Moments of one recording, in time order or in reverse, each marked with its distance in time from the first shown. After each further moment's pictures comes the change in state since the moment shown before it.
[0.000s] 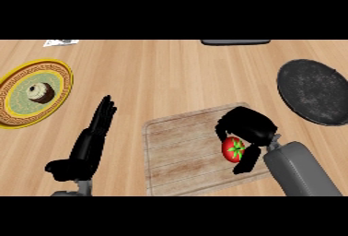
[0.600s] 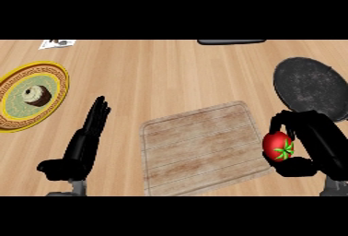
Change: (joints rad) left arm 0.008 0.016 0.033 0.008 0.018 -0.012 -0.008; right arm 0.311 0.018 -0.311 -0.555 -0.125 -0.100 0.354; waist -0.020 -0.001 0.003
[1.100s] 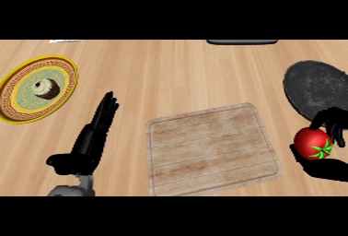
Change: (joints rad) left arm -0.047 -0.021 -0.018 0.019 -0.010 -0.018 0.010; right arm 0.024 0.074 -0.229 -0.133 -0.199 0.038 0.185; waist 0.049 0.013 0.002
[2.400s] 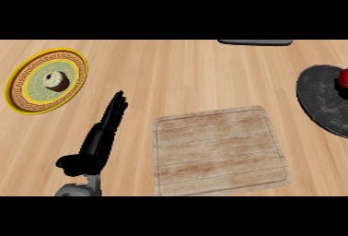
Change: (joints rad) left arm -0.013 -0.032 -0.031 -0.005 -0.029 -0.021 -0.004; right arm -0.631 -0.367 -0.378 1.390 -0.016 -0.575 -0.593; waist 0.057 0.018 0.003
